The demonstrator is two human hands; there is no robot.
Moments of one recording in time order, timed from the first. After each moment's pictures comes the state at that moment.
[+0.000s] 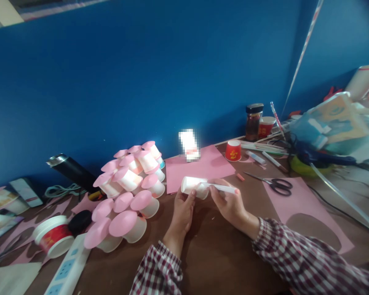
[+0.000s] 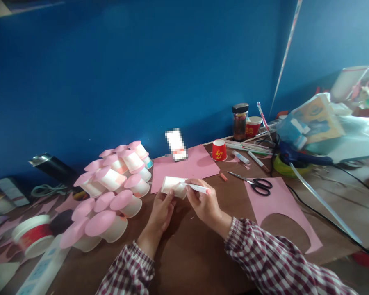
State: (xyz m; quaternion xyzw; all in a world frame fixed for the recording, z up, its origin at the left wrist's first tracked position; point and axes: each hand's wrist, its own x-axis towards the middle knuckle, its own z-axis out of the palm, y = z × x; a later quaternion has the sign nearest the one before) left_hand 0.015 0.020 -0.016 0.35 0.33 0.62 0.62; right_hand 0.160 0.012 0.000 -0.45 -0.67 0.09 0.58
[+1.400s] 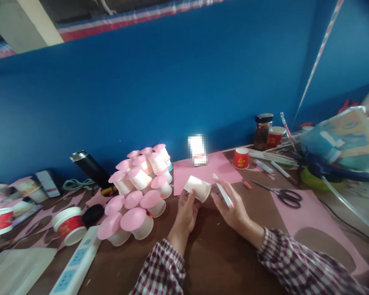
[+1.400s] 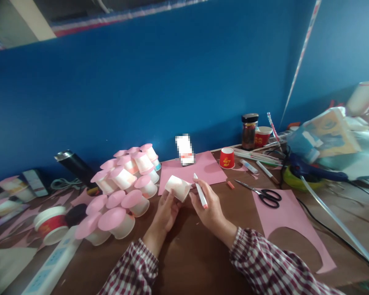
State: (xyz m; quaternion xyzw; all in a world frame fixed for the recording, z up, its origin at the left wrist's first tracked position) left_hand 0.006 0.018 -0.008 0.32 0.31 0.63 0.64; right_hand 0.155 0.012 -0.002 -0.42 -0.67 0.19 0.58
